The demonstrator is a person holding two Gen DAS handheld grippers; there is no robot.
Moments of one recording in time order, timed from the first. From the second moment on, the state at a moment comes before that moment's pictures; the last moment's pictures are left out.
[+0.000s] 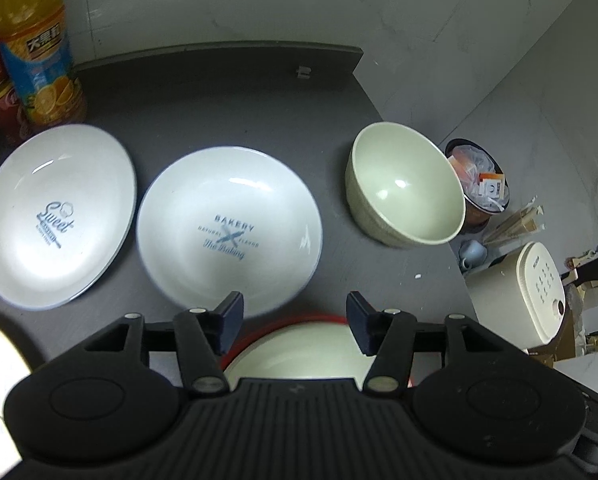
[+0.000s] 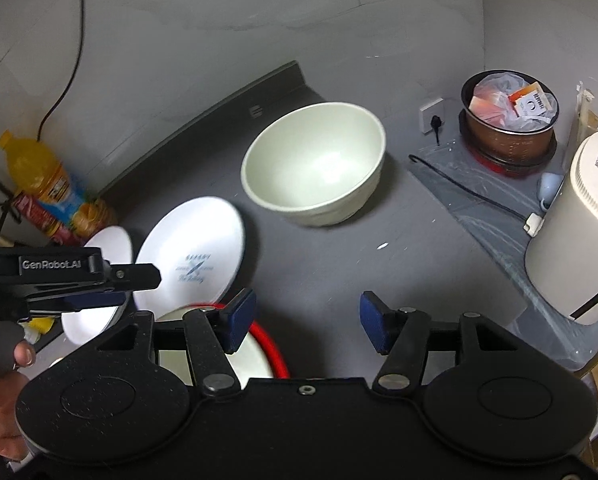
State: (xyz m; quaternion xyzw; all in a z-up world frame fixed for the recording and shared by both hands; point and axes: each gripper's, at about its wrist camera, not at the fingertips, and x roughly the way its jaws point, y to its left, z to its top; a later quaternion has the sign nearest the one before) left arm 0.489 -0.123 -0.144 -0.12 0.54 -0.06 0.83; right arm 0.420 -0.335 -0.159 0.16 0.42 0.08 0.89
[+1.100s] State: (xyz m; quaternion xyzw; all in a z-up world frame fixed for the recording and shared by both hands) left arm 0.587 -0.193 -0.194 -0.14 0.54 -0.02 0.83; right arm 0.532 -0.381 -0.209 0.22 0.44 0.04 0.87
